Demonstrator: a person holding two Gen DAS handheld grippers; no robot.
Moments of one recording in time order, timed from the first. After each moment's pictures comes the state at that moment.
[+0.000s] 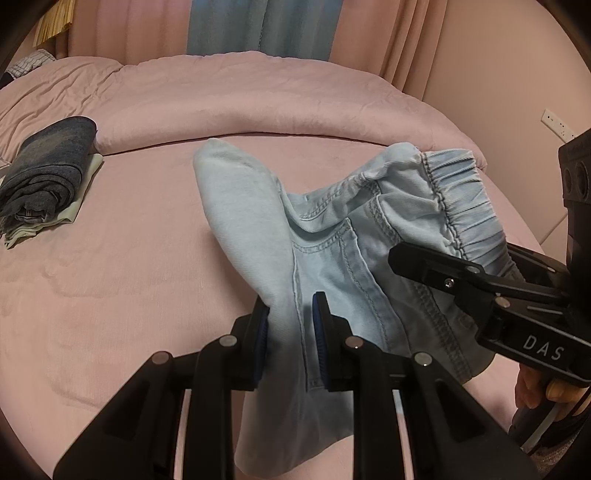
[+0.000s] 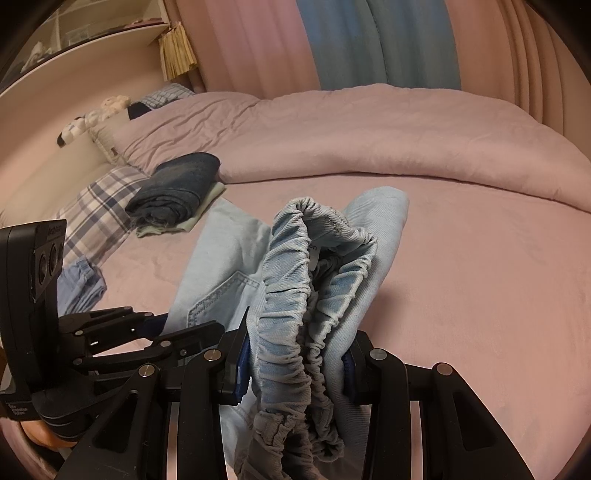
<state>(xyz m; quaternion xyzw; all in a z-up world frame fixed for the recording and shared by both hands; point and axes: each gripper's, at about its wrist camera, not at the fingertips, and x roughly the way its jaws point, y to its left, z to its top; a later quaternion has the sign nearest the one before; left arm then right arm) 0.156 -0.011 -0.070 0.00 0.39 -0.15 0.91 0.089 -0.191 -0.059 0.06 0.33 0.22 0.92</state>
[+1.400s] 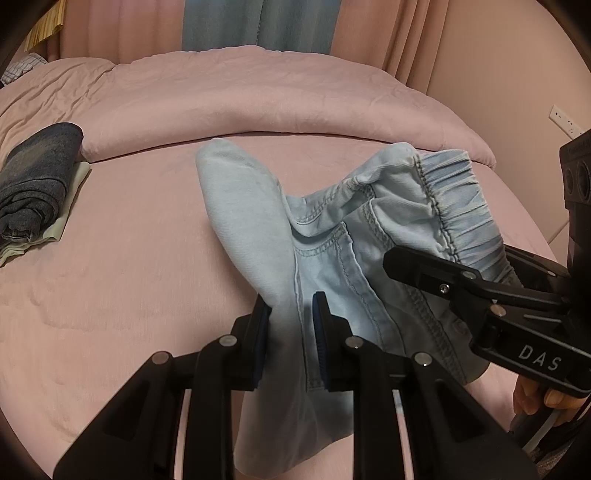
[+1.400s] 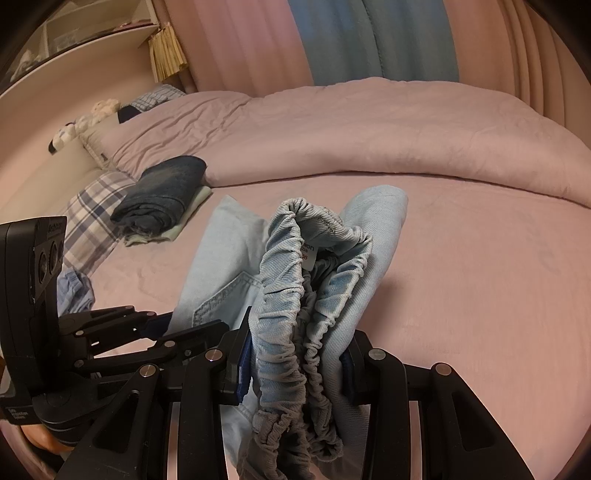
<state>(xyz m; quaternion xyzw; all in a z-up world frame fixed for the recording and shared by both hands) 0.183 -0.020 -0.080 0.01 0.40 -0.15 0.90 0.113 -0.197 -0.069 0.06 0.33 0.22 0.91</state>
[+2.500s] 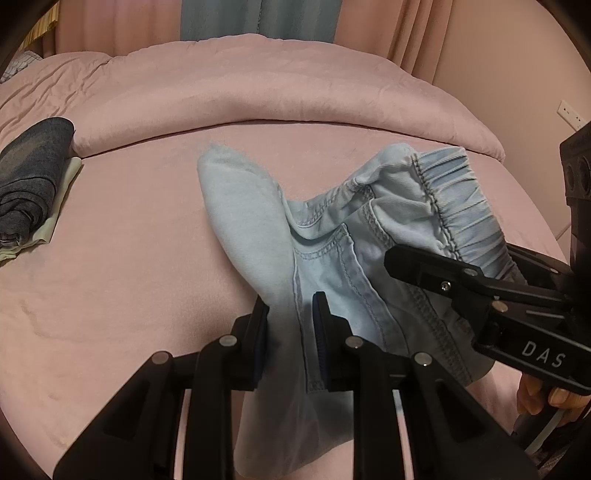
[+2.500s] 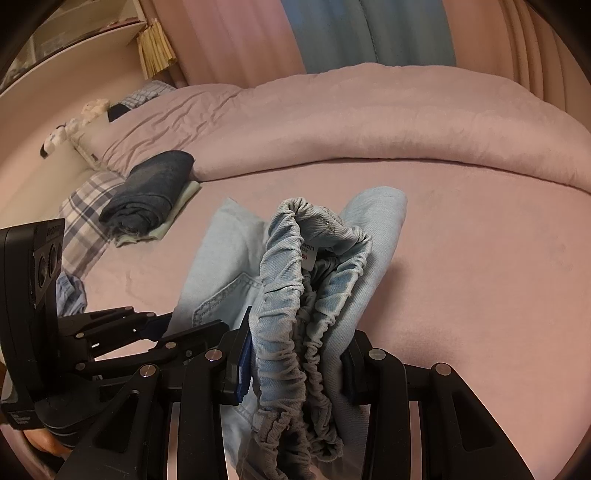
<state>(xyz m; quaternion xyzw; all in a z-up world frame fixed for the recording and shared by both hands) 0.198 -0.032 -0.094 0.02 0.42 -0.14 0.90 0.127 -0.179 -0.087 0.08 0.36 0.21 0.91</state>
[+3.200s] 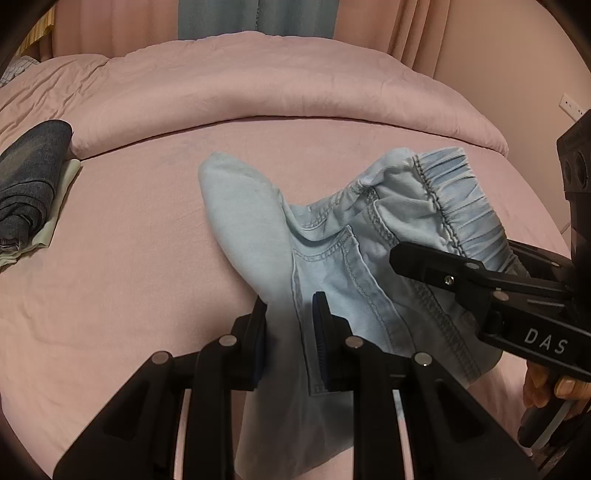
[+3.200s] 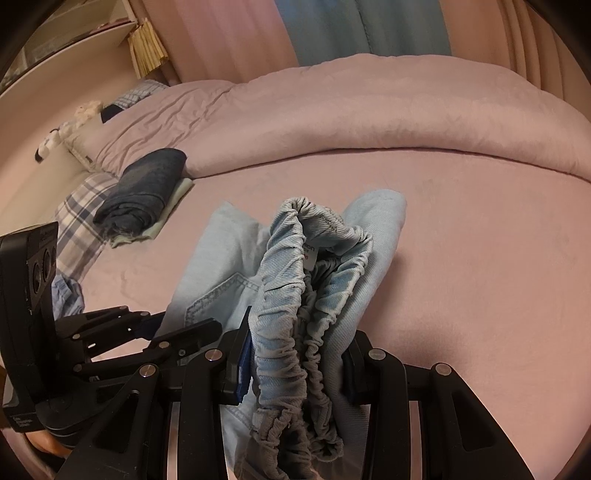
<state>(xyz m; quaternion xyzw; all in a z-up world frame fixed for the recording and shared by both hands) 0.205 -0.030 -0.100 0.03 0.42 -0.14 0.89 0.139 -0.183 -0.096 0.09 0.37 0.20 0.90</state>
